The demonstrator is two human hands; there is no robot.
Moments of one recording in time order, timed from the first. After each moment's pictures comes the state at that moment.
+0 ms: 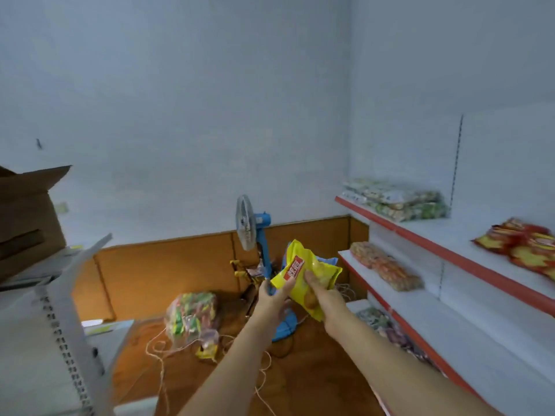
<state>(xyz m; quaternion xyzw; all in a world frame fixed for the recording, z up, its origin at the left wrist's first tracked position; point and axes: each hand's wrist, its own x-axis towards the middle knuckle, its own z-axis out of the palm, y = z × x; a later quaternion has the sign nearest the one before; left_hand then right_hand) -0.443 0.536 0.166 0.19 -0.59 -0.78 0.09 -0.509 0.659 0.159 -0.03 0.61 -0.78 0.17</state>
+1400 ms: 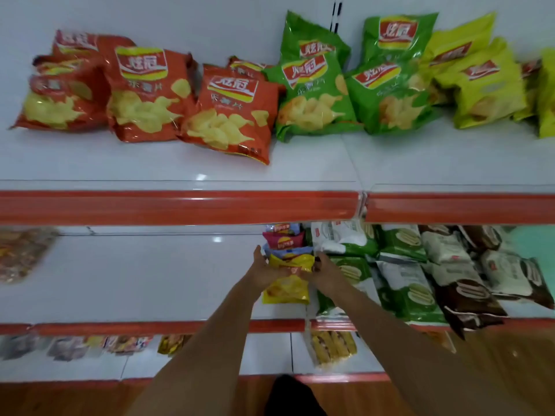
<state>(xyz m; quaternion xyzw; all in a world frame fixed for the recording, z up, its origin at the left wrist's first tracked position) -0.840 1.137 -0.194 -0.19 -0.70 -0.47 -0.49 -0.692 1.222 -0.204 0.49 0.70 -0.51 -0.09</state>
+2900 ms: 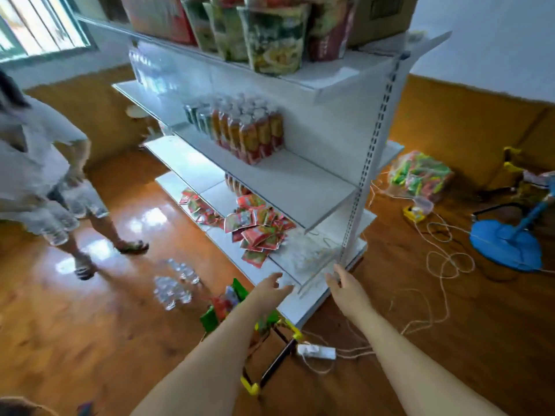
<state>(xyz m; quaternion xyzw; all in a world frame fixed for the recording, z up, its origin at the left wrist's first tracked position) 0.049 0.351 -0.093 0.61 -0.61 -0.51 0.04 -0.156 0.403 -0.101 -0.49 0.74 -0.24 0.39</state>
